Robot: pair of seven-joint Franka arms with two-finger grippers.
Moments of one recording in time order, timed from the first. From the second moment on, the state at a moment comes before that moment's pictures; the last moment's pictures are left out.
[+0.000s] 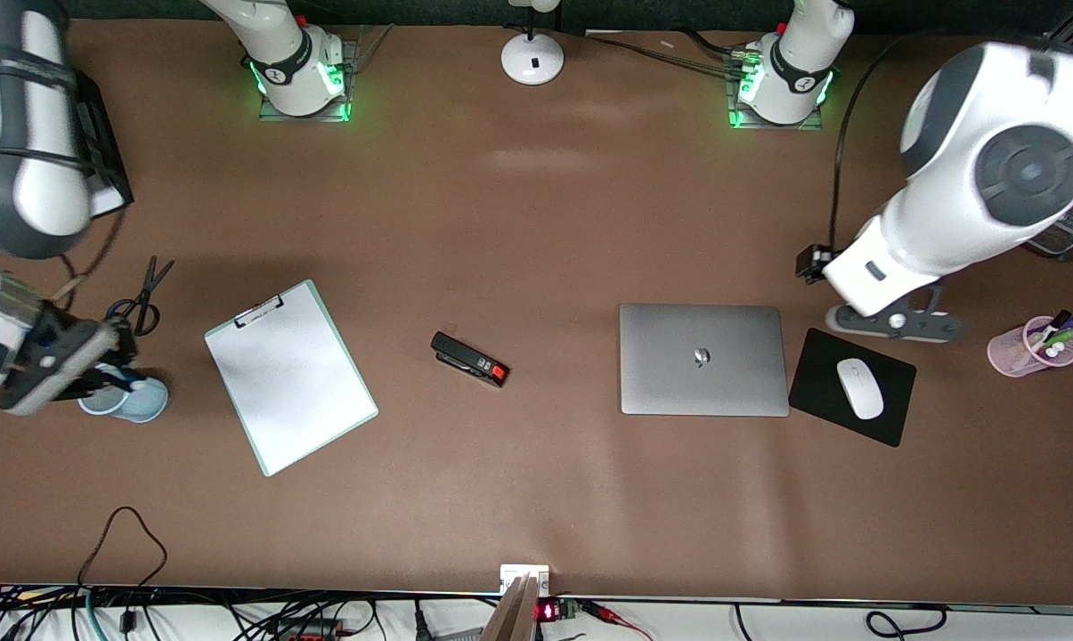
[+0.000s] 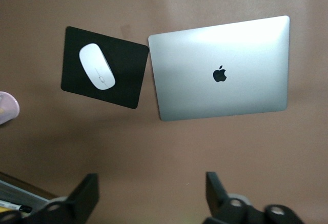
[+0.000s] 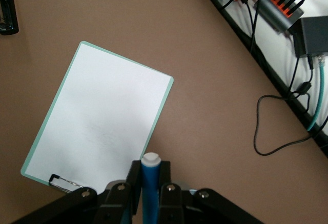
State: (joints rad) left arm 0.09 0.28 -0.38 -1.43 0.16 1.51 -0.17; right arm 0.00 0.38 -0.13 -1.56 0.26 2.09 -1.19
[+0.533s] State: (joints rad) left arm 0.10 -0.03 -0.14 -1.68 0.05 1.59 0.03; right arm -0.16 0.37 -0.13 -1.53 0.48 1.92 -1.61
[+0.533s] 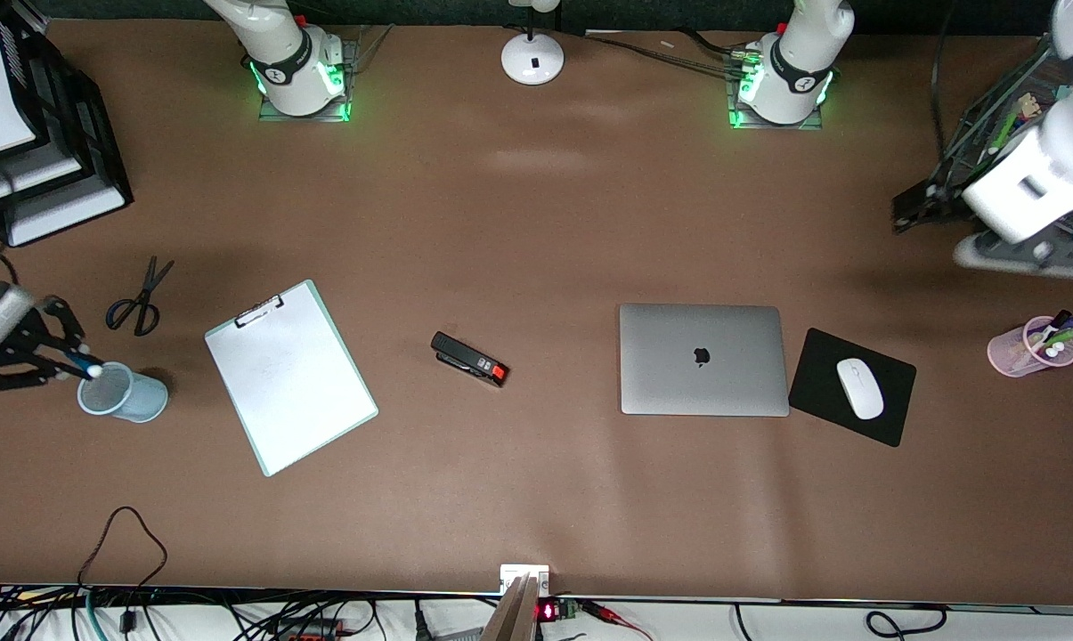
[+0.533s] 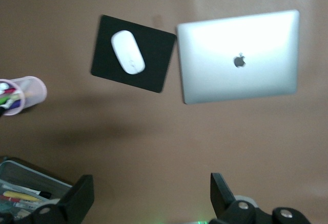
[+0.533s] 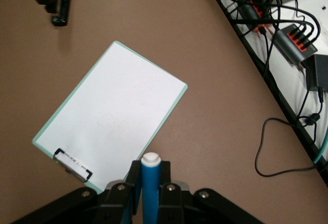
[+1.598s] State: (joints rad) left arm -0.01 -0.03 -0.04 -1.75 0.04 1.75 0.05; right arm -0.41 0.54 -0.13 -1.50 0.95 1.70 -2.43
